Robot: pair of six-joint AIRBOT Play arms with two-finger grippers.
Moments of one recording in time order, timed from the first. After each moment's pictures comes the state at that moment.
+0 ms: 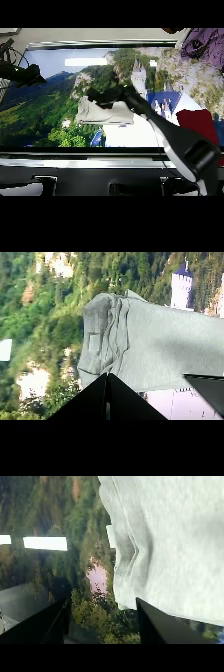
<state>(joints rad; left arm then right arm) 0.12 -1.49 1.78 1.12 -1.47 -1.66 0.62 -1.68 1.60 2.09 -0.79 -0.95</state>
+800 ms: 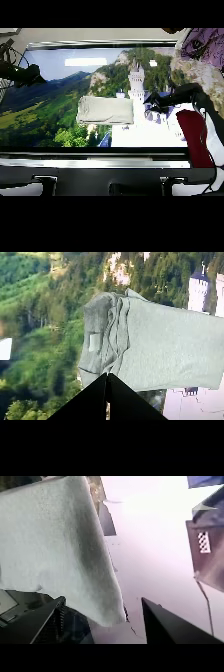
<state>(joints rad) 0.12 -1.49 1.78 1.12 -1.47 -1.66 -0.12 -1.63 1.24 2.41 -1.20 -1.68</state>
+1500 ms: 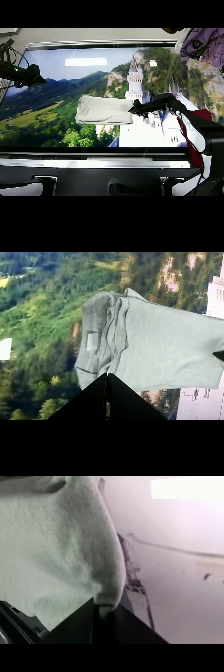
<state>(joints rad) 0.12 -1.49 1.78 1.12 -1.47 -1.66 0.05 -1.80 1.21 2.61 -1.04 -1.82</state>
